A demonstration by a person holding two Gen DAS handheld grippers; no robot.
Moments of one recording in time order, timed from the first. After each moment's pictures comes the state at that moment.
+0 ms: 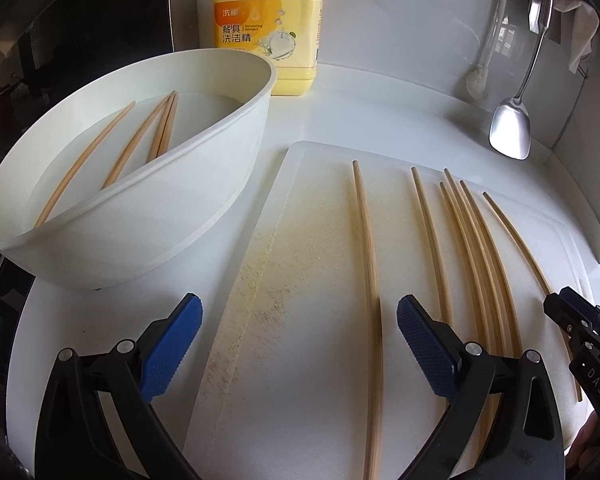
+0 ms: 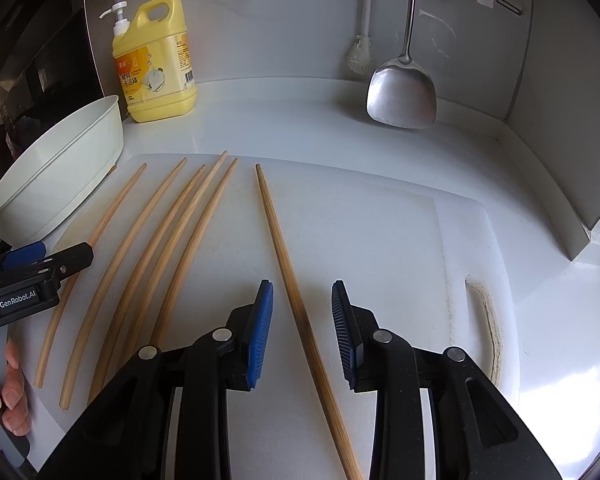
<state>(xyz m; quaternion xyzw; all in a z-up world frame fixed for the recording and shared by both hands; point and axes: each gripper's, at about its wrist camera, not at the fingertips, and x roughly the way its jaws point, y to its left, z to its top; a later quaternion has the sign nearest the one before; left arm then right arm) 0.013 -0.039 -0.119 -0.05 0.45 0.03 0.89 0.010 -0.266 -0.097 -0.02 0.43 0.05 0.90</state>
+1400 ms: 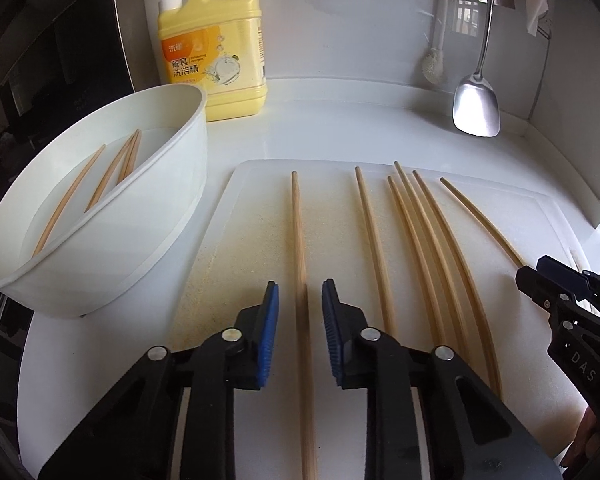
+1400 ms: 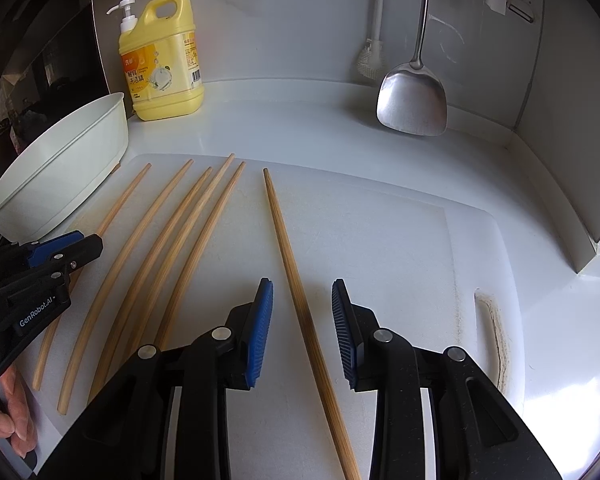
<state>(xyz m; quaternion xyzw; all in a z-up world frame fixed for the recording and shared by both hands) 0.010 -0.081 -0.110 0.01 0.43 -0.01 0.90 0.018 -0.265 -0.098 -0.02 0.43 0.06 0.90</state>
